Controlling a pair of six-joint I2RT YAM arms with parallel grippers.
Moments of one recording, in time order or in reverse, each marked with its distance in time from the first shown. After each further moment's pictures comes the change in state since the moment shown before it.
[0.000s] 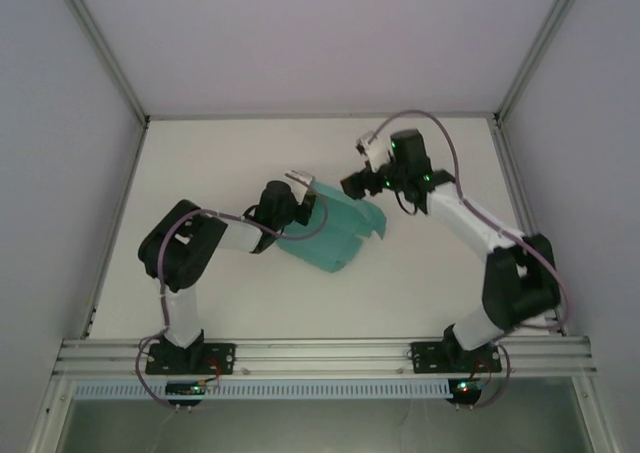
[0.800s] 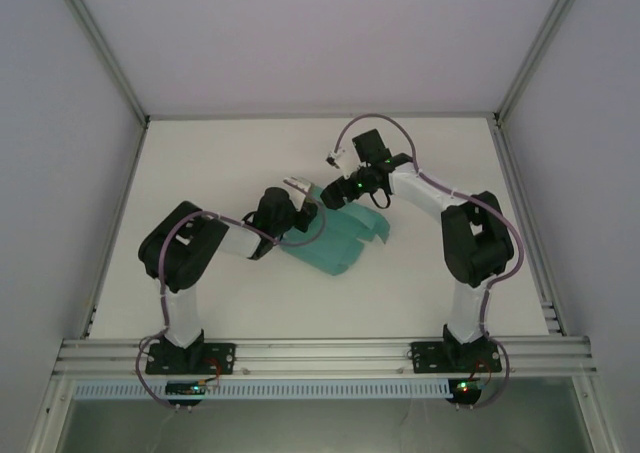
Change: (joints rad) left arm -0.003 -0.002 -0.055 0.043 0.024 -0.042; right arm 0.084 0.312 0.207 -0.216 0.003 -0.024
